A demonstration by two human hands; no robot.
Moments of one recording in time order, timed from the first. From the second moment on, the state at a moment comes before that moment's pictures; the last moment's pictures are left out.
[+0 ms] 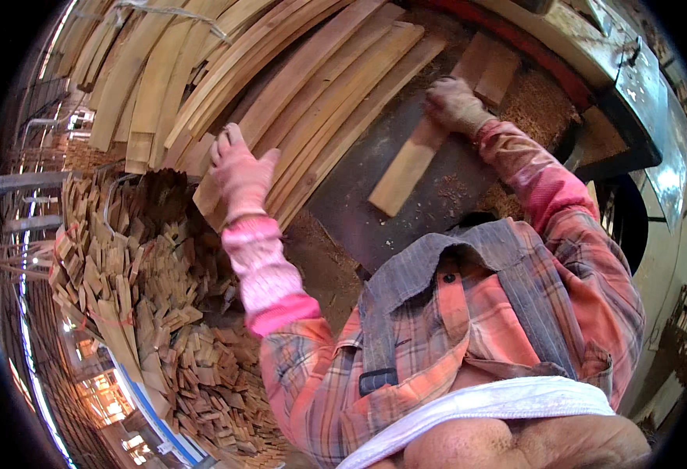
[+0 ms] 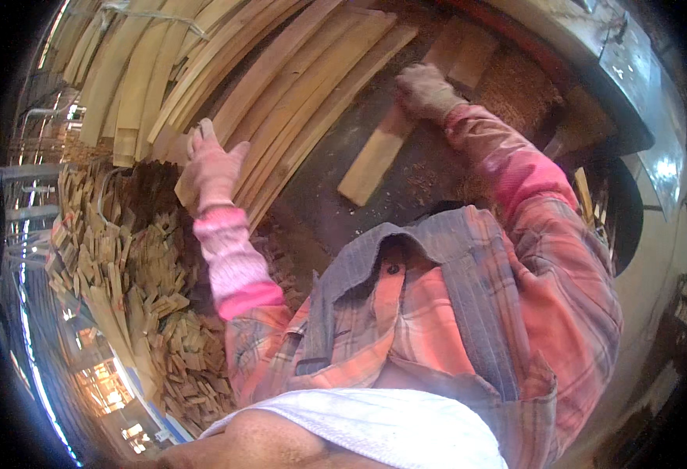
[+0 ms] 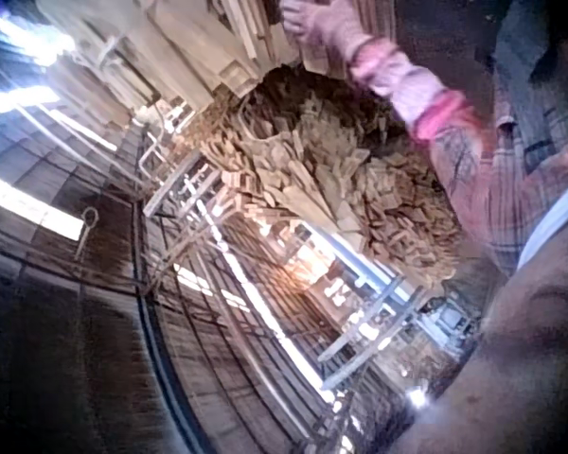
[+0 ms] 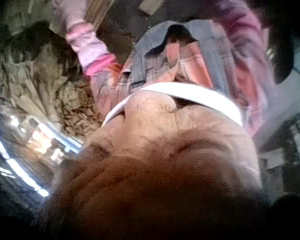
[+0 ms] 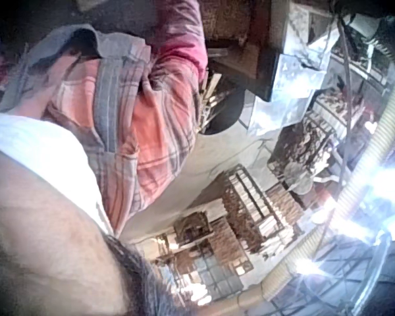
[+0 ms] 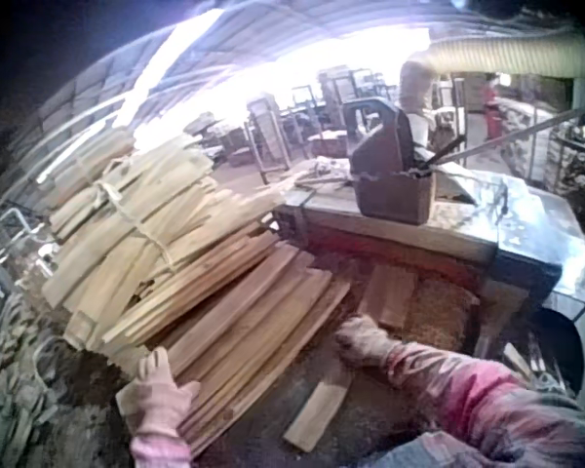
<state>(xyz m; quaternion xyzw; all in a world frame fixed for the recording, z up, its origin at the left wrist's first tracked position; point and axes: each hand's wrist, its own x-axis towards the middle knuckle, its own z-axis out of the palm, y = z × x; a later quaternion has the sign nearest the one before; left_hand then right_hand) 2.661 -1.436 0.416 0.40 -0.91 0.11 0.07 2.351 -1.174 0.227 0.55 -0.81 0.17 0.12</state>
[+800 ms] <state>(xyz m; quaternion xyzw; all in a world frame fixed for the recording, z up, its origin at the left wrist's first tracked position) 2.656 -1.297 0.295 0.38 -0.92 -0.08 0.01 2.391 -1.162 0.253 0.53 -0.76 0.33 0.19</state>
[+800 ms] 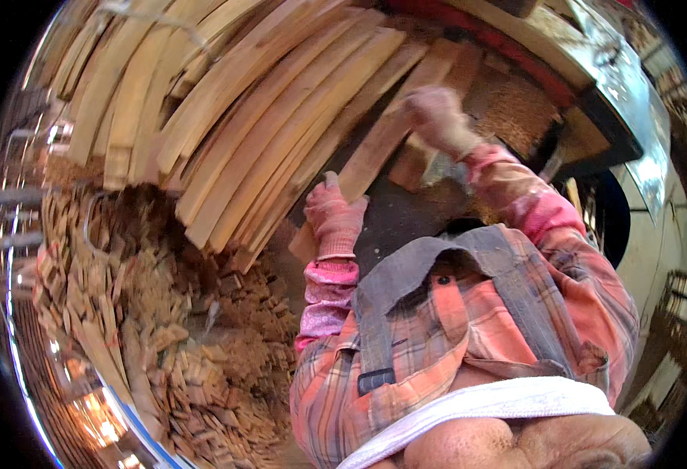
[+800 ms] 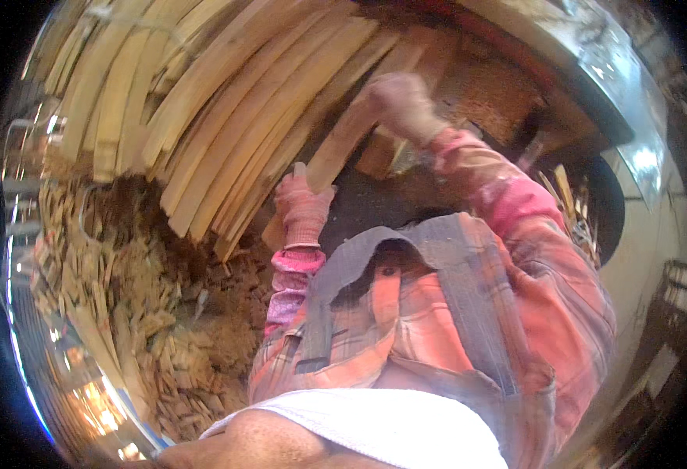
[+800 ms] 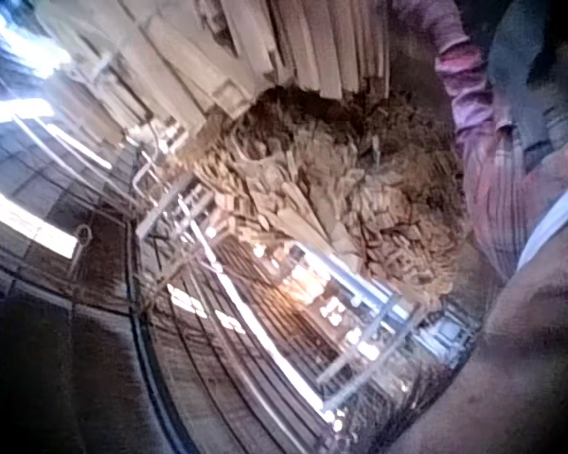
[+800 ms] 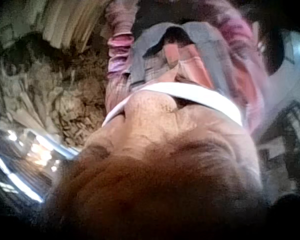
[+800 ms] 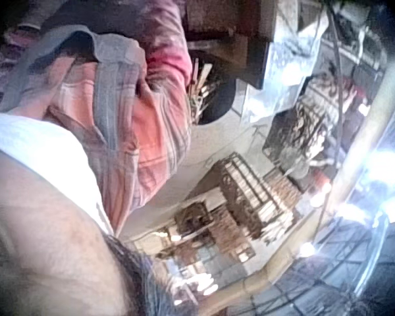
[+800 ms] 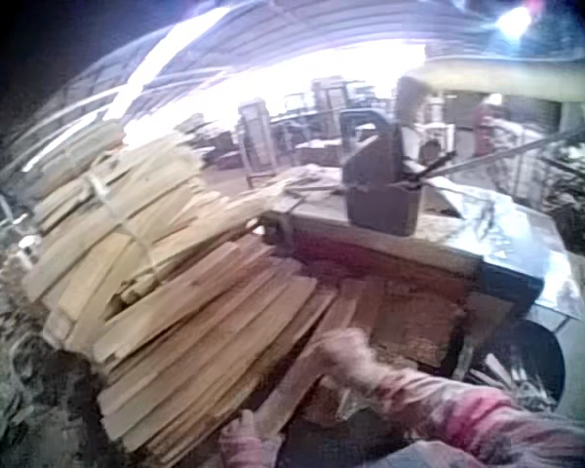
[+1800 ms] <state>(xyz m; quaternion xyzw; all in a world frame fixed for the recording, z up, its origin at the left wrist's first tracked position) 2.698 -1.469 0.380 0.42 -0.86 0.10 0.27 2.407 -1.197 0.264 0.57 -0.81 0.12 0.08</state>
